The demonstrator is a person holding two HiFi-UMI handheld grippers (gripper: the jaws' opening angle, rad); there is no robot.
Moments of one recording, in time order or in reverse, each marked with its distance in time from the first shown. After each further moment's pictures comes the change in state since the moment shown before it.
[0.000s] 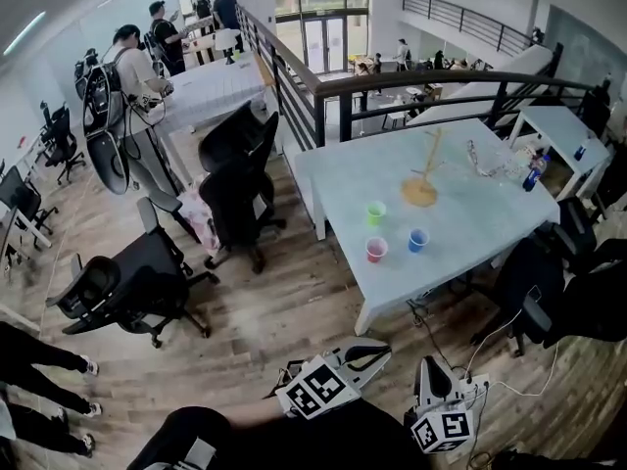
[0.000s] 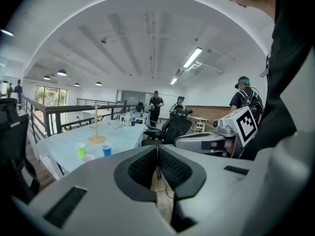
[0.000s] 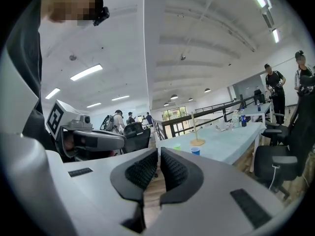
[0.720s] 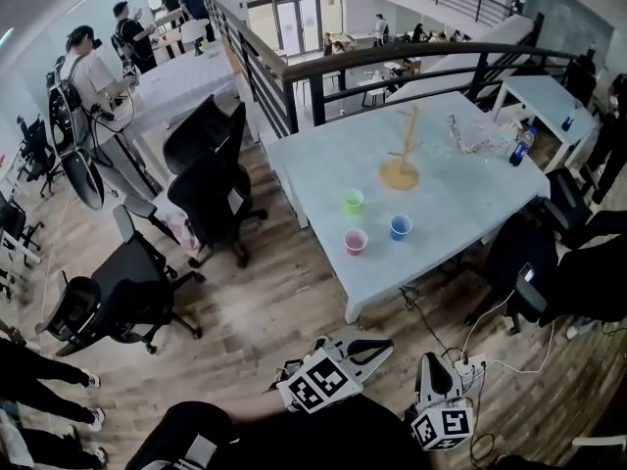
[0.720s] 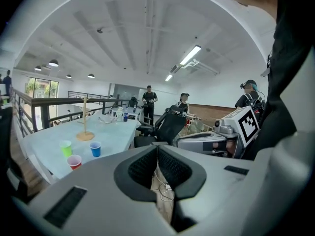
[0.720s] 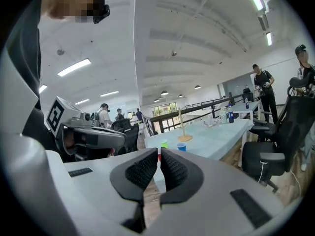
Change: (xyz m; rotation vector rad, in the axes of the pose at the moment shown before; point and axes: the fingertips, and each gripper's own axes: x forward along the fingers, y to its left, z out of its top) left arm 0.064 0.012 0.004 -0.016 0.048 -0.106; right arm 0.008 -0.057 -0.003 0.035 0.050 -0.124
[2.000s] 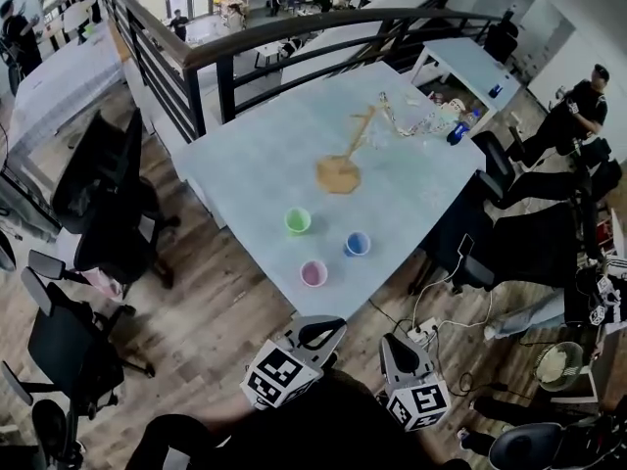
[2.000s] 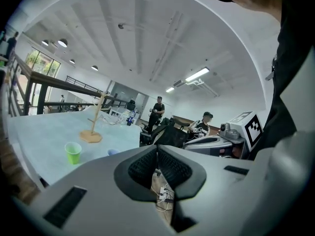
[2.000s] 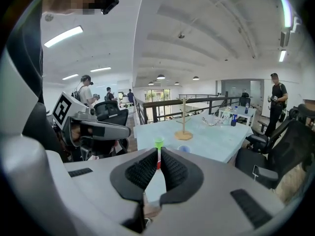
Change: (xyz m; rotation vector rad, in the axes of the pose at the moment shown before) left arm 0.004 0.239 0.022 -0.182 -0.089 -0.142; right arm 0.210 0.036 0.052 -0.107 0.187 -0.152
